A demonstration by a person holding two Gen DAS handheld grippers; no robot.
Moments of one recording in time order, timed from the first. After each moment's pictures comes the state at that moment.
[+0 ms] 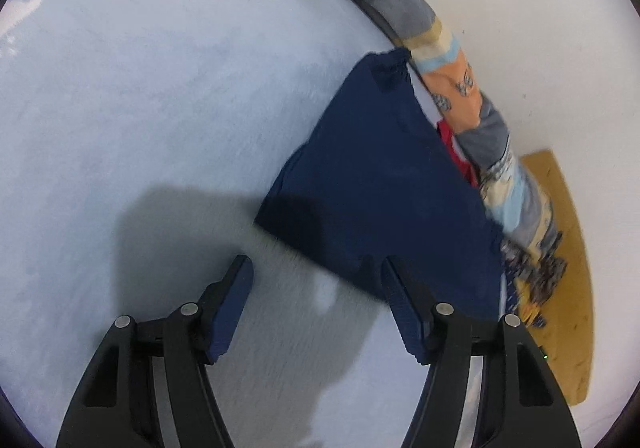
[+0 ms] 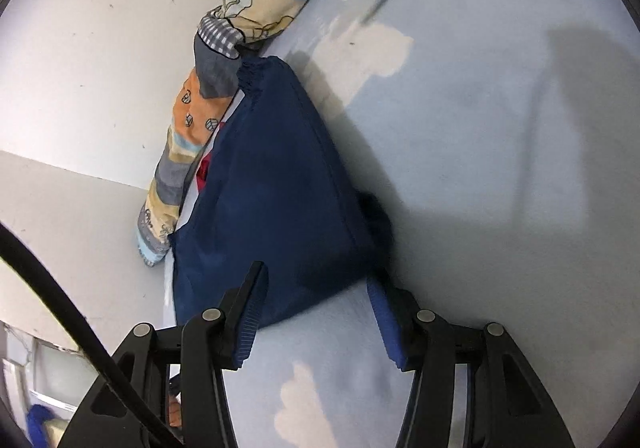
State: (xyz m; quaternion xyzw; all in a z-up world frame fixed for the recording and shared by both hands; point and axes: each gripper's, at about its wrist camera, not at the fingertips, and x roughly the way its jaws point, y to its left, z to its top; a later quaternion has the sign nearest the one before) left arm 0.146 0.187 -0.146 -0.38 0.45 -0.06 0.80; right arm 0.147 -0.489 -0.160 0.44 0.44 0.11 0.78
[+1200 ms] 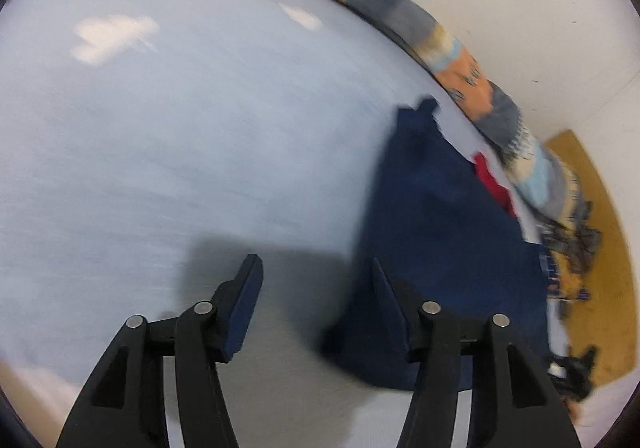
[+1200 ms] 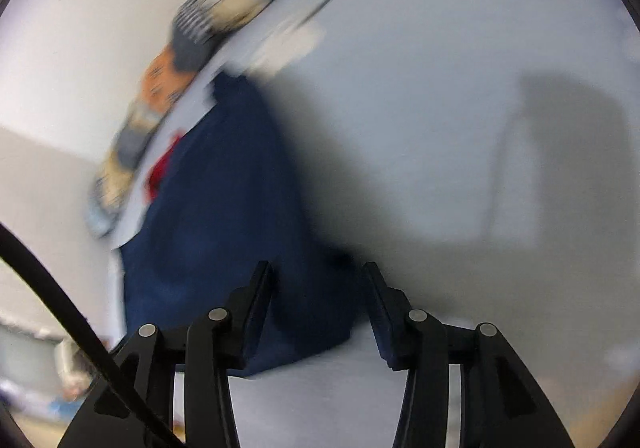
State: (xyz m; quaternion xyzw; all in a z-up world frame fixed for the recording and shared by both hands) left arm 0.012 0.199 -0.102 -0.28 0.44 0.03 0.86; right arm 0.035 -0.517 -0.132 0.34 0.48 0.01 0.80
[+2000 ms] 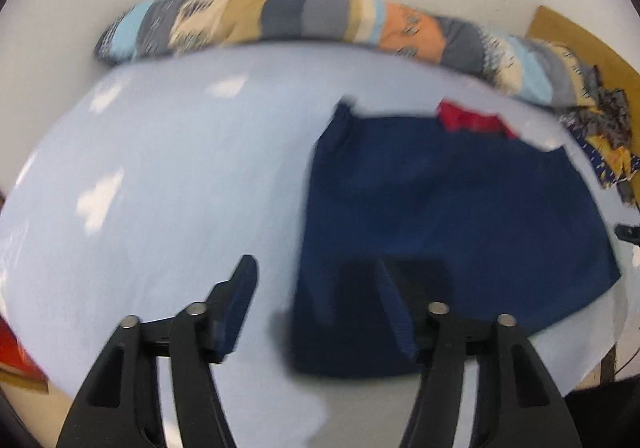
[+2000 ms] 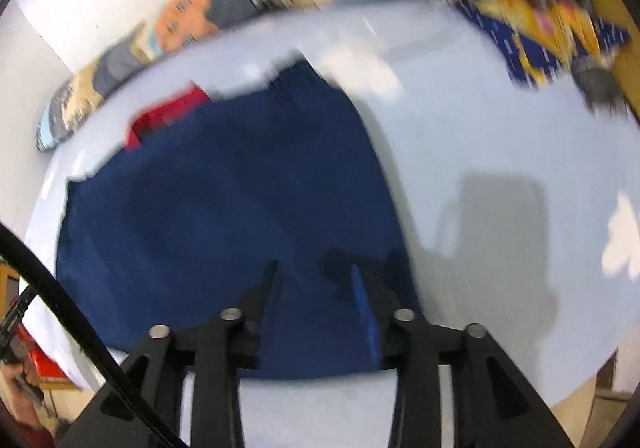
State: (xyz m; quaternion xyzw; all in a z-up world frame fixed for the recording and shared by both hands) left arm 0.044 0.098 -0.026 -0.02 0.44 0.00 0.90; right arm 0.083 -0.420 -0.077 0.13 0.51 0.00 0.85
